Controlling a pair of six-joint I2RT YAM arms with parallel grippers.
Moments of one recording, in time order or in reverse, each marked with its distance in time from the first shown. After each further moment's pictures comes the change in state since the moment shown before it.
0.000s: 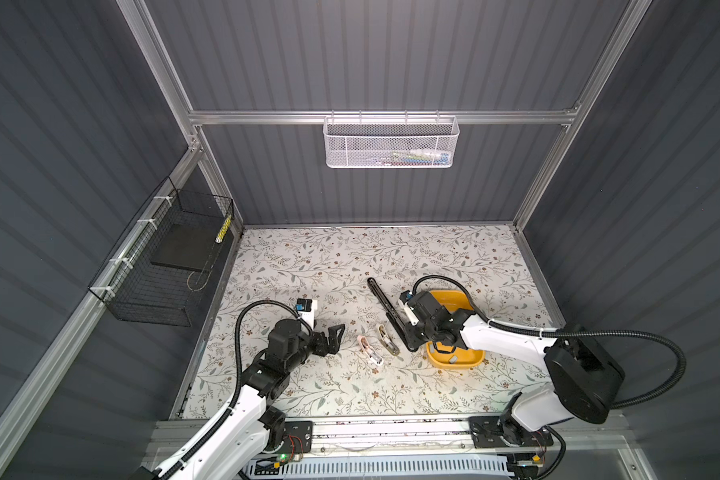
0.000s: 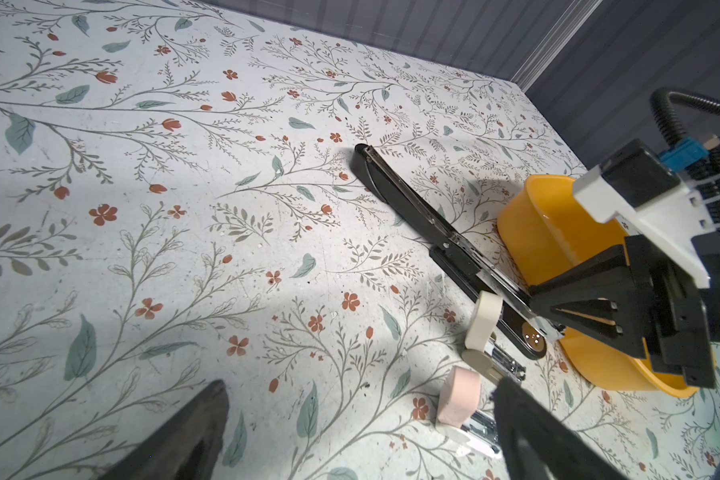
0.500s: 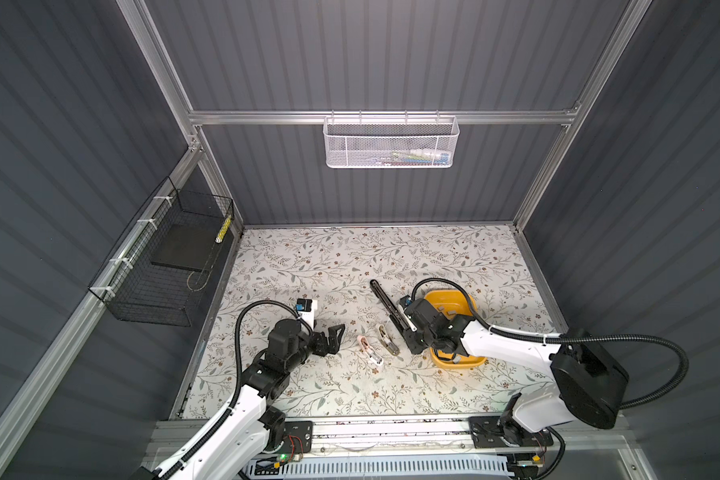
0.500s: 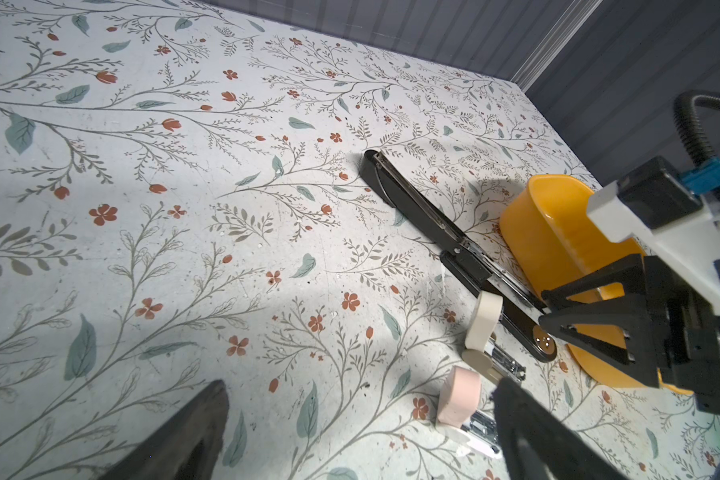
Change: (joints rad) left arm 0.000 0.000 0.000 0.000 0.000 0.000; right arm 0.075 -0.023 -0.014 -0.042 0.125 0.024
